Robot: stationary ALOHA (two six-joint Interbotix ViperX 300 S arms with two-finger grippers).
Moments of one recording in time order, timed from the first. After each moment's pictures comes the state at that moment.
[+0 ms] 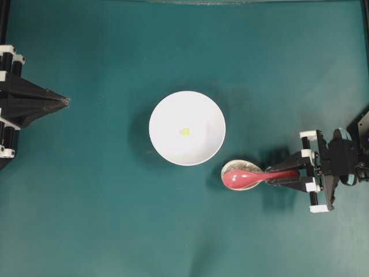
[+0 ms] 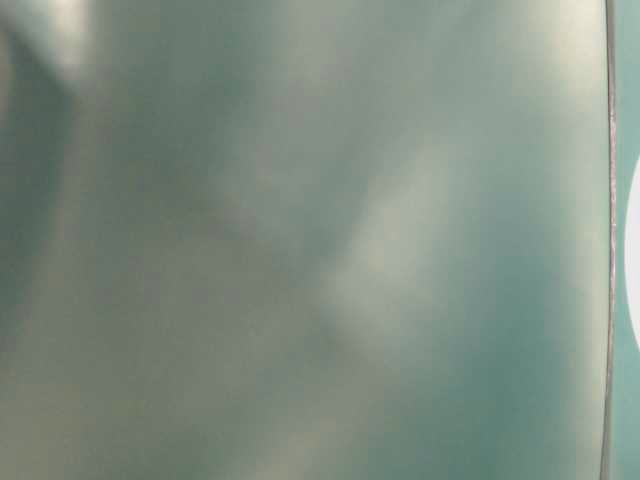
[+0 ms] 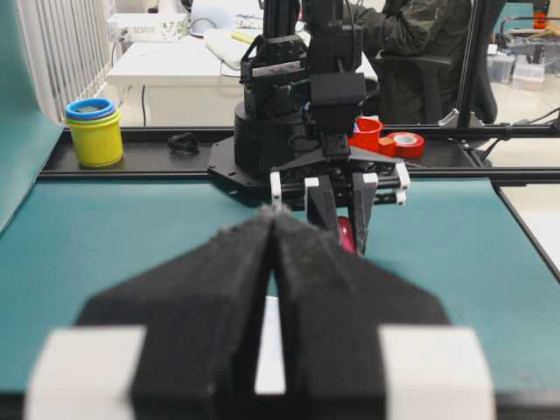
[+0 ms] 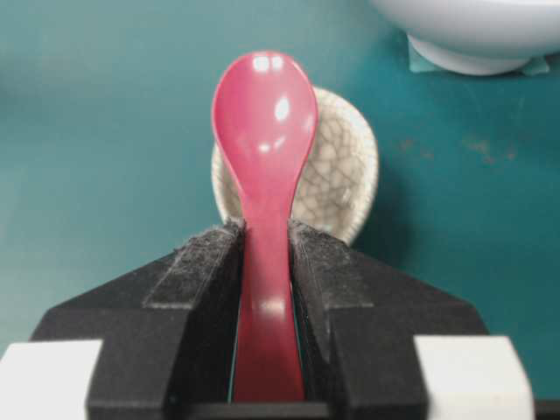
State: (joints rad) left arm 0.00 -0.96 1.18 0.01 -0.32 0.01; right arm 0.52 0.04 1.34 0.49 -1.08 0.01
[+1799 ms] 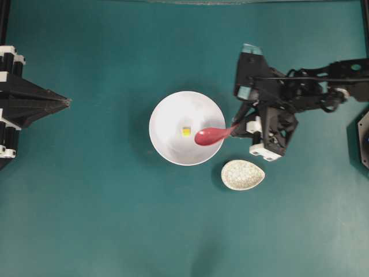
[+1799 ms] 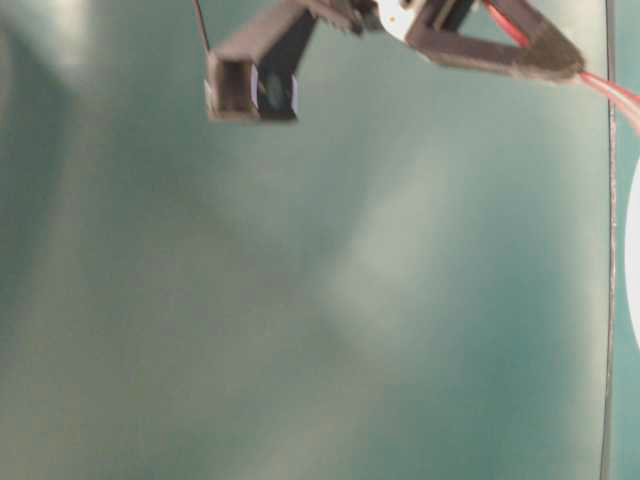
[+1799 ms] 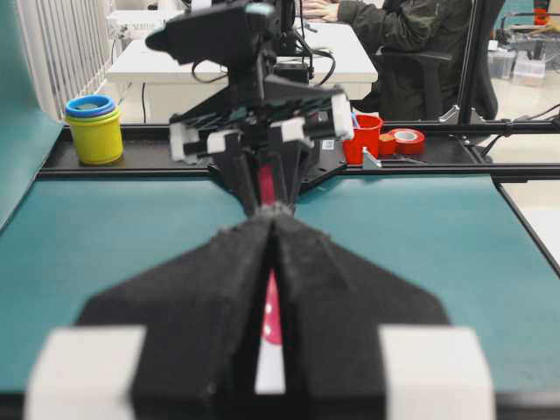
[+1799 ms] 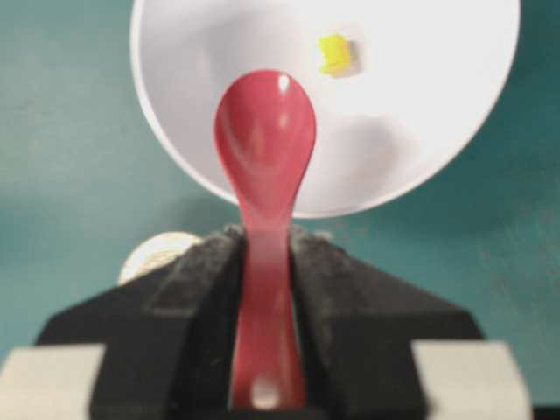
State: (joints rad) left arm 0.00 -0.96 1.18 0.02 -0.32 0.01; right arm -0.12 -0.21 0.65 0.38 0.51 -0.16
